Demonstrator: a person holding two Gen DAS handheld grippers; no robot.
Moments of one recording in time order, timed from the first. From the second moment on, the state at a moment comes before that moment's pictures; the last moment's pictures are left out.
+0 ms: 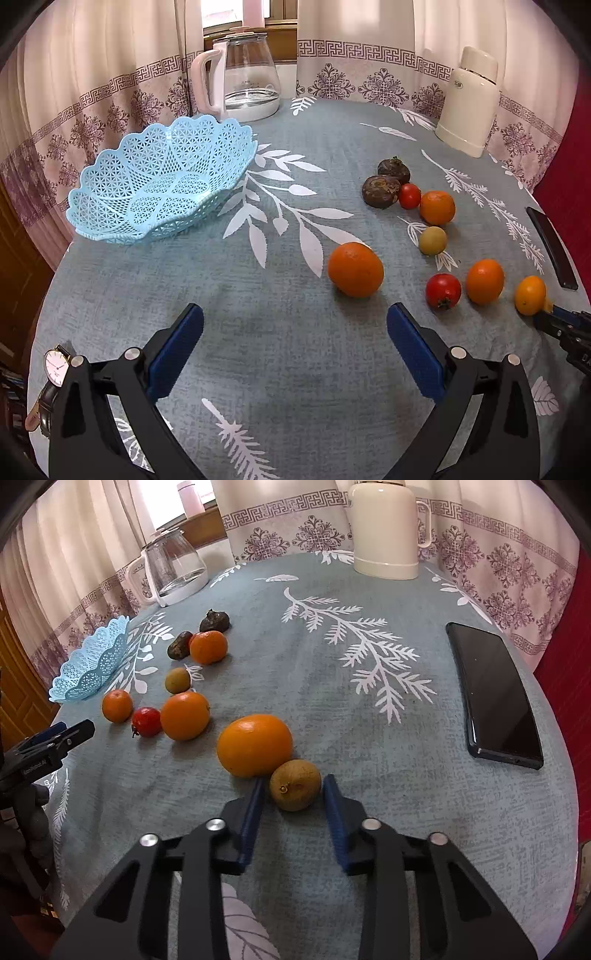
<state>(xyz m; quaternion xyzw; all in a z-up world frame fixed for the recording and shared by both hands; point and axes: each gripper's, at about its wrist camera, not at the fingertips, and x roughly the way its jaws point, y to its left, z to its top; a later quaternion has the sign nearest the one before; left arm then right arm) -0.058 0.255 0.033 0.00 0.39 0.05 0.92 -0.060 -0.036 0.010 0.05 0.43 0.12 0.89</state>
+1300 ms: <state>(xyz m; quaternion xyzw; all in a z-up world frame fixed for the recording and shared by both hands) -0.029 0.235 0.040 -0.03 0.39 -0.02 0.92 -0.068 -0.048 0.025 0.07 0.40 0.09 0.91</state>
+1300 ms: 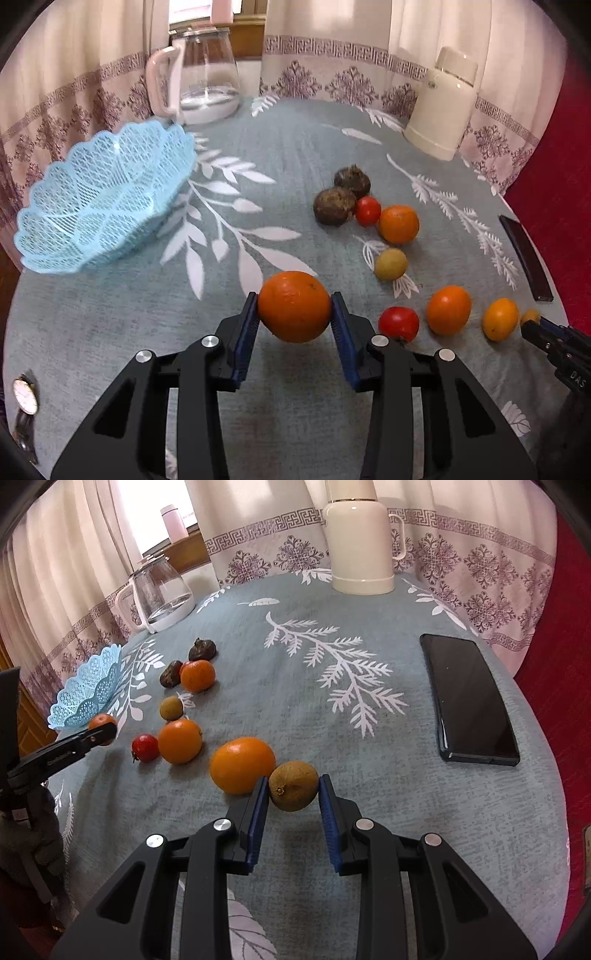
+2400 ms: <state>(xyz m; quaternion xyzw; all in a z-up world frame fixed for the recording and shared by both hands) -0.030 0.377 0.079 -0.09 0.31 0.15 0.93 -0.060 0.004 0.046 0.05 0.40 0.11 0.91</state>
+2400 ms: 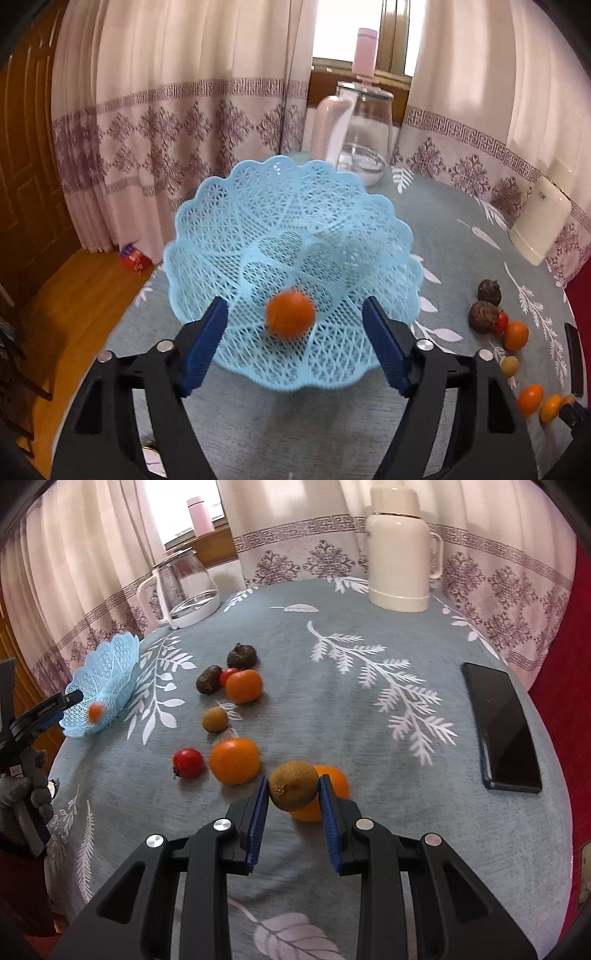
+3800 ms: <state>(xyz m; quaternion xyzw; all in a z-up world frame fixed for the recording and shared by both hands) -0.071 0.431 0.120 -0.12 0.26 0.20 0.94 0.033 0.288 0.085 -0.02 0.39 0.31 0.87</state>
